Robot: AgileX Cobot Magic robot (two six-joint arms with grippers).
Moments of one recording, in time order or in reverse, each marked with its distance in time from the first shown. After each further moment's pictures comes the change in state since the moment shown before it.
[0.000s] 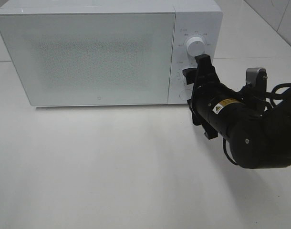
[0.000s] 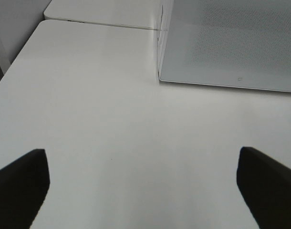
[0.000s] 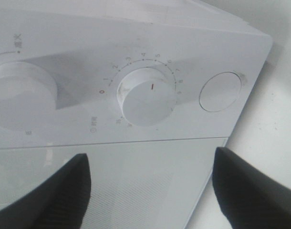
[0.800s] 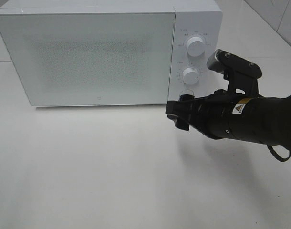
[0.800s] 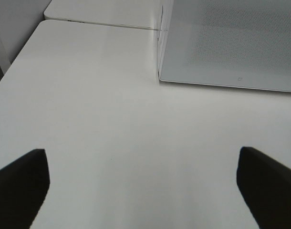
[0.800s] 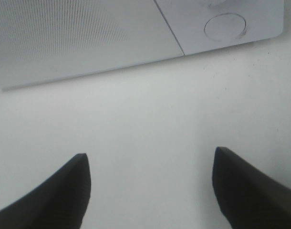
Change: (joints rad) left arm 0.000 0.000 0.000 0.000 0.000 0.000; right arm 0.000 -0.359 0.060 -0.056 0.734 -1.093
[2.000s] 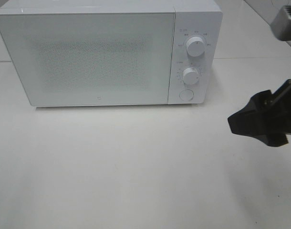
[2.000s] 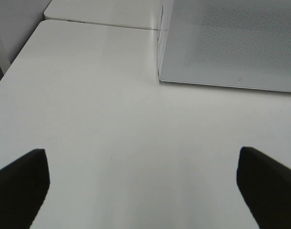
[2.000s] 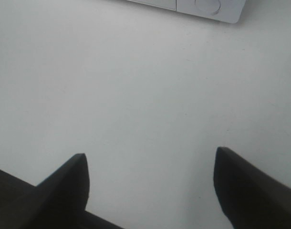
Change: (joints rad) left arm 0.000 0.000 0.000 0.000 0.000 0.000; right arm -0.005 -0.604 -0.130 -0.580 0.926 0.214
